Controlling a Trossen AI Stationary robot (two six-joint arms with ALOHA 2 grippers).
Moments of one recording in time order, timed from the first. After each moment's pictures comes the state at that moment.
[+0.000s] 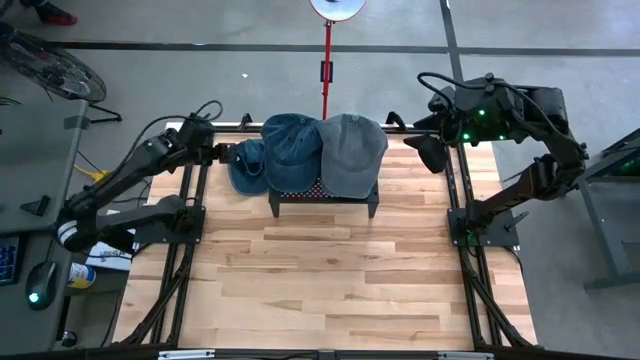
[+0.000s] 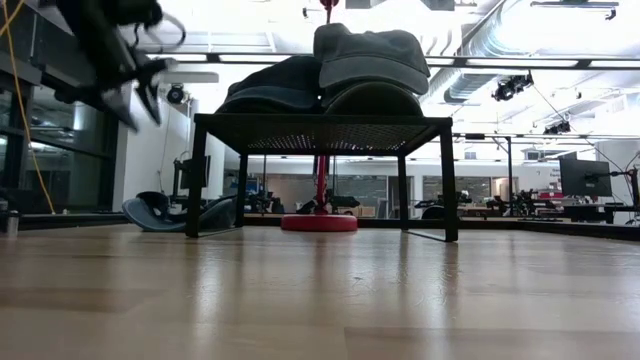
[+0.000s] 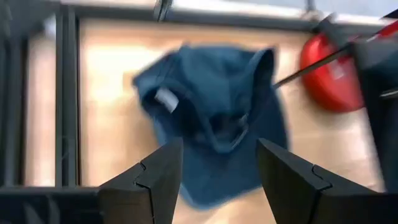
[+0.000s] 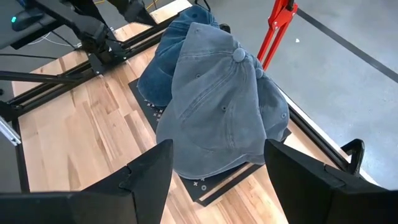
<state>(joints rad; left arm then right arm) 0.78 0.79 0.82 -0.90 -0.15 -0.70 -0.15 1.41 2.21 -1.51 0.20 0.39</state>
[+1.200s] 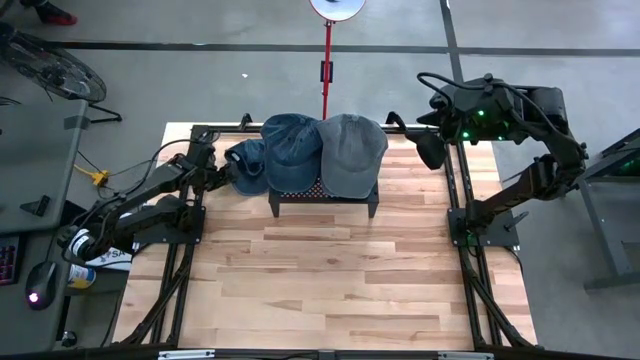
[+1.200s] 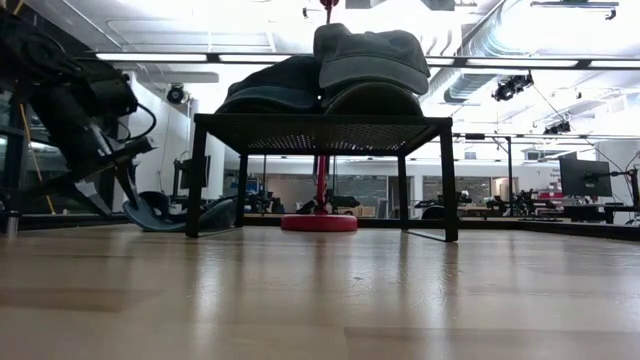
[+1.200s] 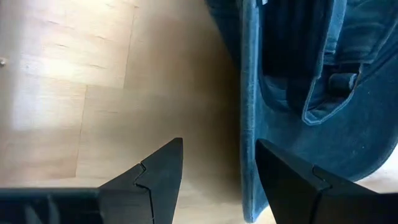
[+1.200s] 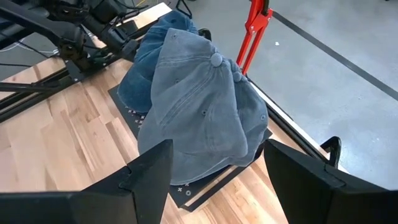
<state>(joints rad) 1.03 0.80 0.28 -0.46 0.20 -0.82 -0.15 1.41 2.21 -1.52 0.28 0.40</state>
